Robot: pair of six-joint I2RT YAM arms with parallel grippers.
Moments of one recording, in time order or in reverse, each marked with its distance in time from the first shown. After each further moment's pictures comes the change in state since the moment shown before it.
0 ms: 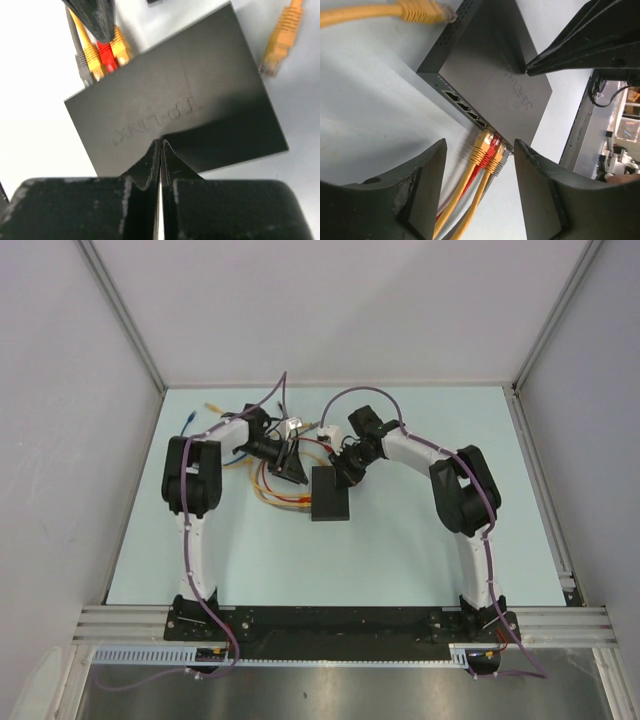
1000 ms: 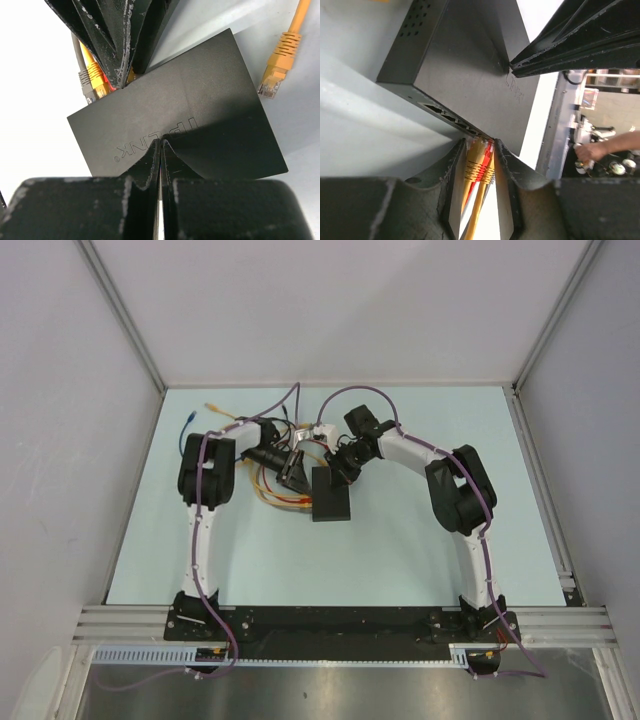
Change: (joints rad) left arm -0.039 0.160 0.092 -0.196 0.119 0.149; right arm 0.011 0.040 0.036 0.030 -0.039 0.019
